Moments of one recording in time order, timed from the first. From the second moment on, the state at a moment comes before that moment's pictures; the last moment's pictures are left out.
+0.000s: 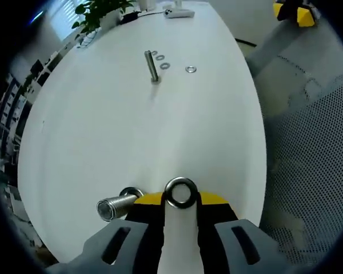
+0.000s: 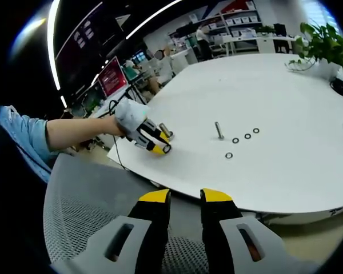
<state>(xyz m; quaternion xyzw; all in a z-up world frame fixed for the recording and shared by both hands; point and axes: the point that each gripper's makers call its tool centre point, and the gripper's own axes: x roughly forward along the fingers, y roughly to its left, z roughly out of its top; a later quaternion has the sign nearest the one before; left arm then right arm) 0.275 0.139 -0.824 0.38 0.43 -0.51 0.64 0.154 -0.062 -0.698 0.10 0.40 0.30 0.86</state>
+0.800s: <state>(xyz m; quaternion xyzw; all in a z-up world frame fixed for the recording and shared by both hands) 0.297 0.154 -0.765 0.39 0.41 -0.49 0.67 0.155 -0.062 -0.697 0.10 0.40 0.30 0.86</state>
